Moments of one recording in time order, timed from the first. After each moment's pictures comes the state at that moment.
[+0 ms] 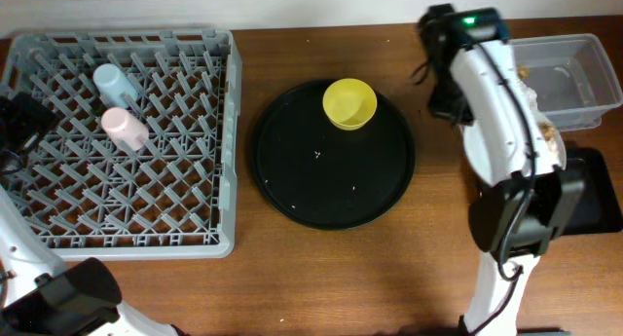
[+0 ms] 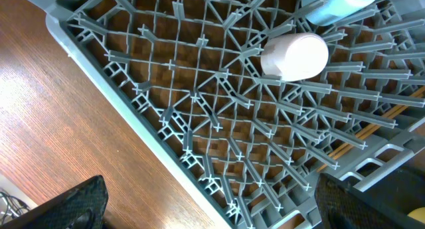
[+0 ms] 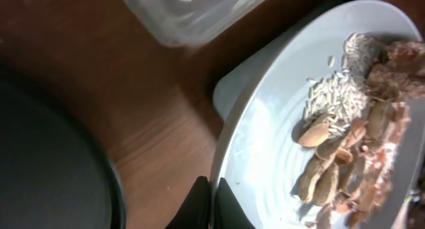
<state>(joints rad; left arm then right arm) 0.54 1.86 2.28 -1.69 -0.01 -0.39 0.10 2.12 2.16 -1.67 0.40 0.65</state>
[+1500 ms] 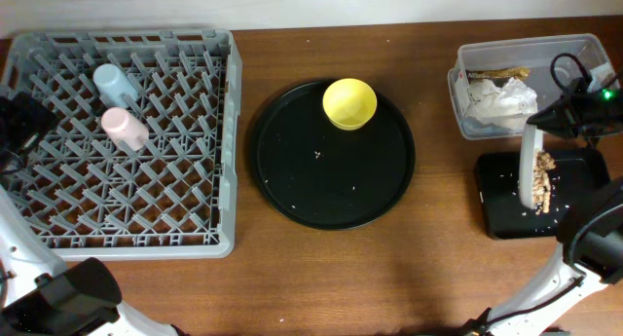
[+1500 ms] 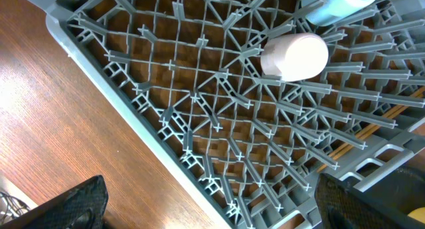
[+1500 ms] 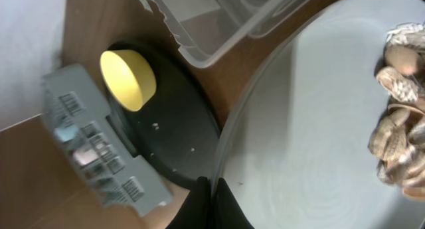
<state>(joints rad) 0.54 1.86 2.28 -1.69 -0.01 -0.39 -0.60 2.12 2.10 -1.64 -0.68 0.06</state>
